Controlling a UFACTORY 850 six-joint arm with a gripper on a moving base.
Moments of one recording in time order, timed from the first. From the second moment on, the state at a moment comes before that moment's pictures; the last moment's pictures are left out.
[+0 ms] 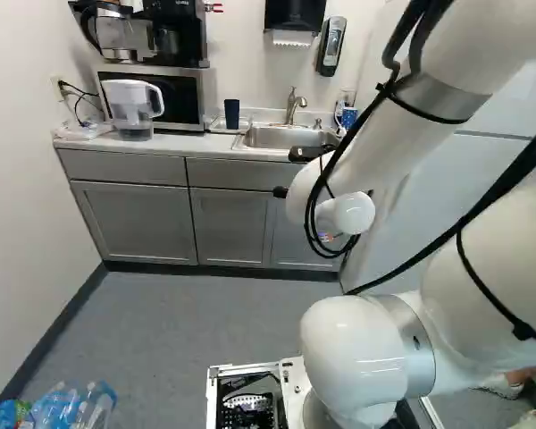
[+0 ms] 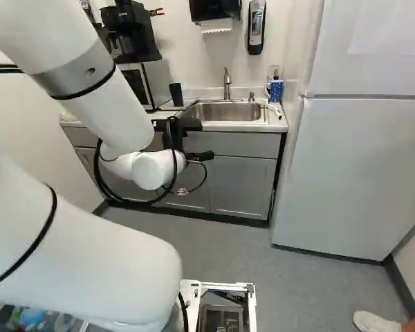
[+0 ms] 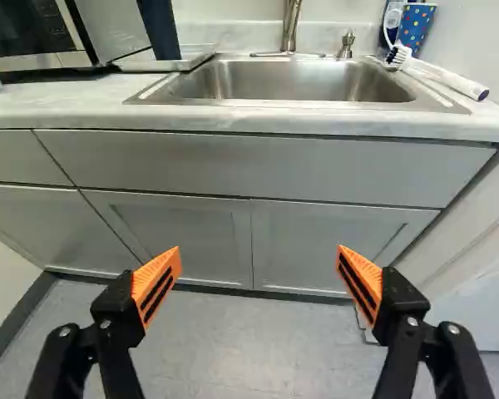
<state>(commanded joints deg) -2.1 14.5 -11.2 0.1 40.7 -0.3</state>
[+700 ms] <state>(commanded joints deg) -0.2 15.8 -5.7 0.0 48.9 0.0</state>
